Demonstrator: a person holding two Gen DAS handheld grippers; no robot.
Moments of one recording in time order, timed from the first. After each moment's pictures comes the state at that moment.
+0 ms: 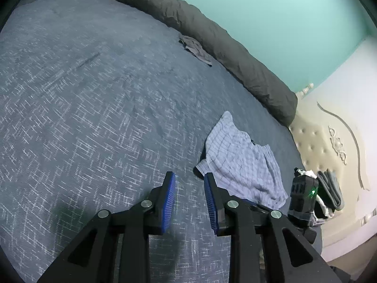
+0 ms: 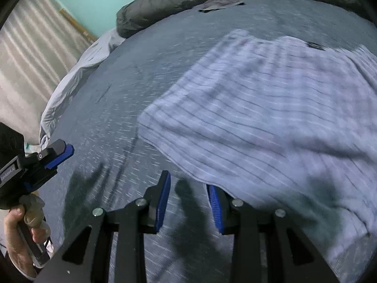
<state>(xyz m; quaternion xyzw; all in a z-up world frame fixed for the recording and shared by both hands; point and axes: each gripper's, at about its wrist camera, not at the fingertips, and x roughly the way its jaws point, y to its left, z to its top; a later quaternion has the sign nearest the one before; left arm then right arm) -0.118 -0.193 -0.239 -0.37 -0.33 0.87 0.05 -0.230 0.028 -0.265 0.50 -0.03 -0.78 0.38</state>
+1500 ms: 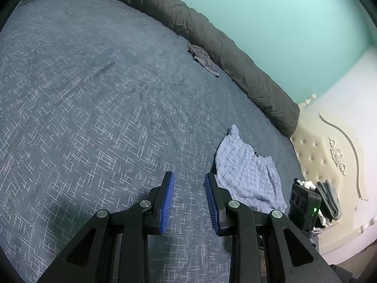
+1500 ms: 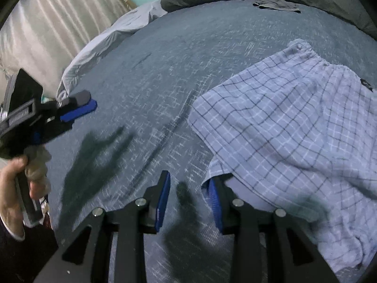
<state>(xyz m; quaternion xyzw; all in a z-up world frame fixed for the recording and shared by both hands) -0.111 -0.220 -0.236 -0.35 -0.34 0.87 0.04 -0.209 0.015 -0.255 0.50 0.08 -0.73 0.45</state>
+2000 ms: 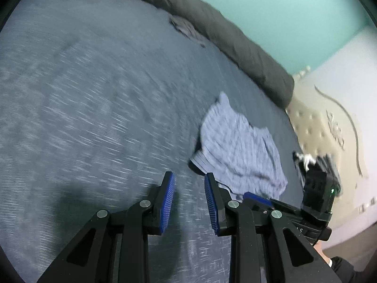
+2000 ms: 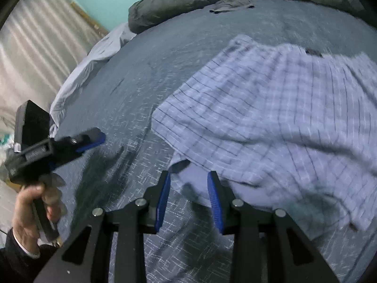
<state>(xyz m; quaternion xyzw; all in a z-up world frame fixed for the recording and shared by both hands) -0.154 -0.166 -0.263 -0.43 -0.30 0.84 0.11 -0.222 0.076 -0.253 0.51 -0.03 -0.76 0.40</state>
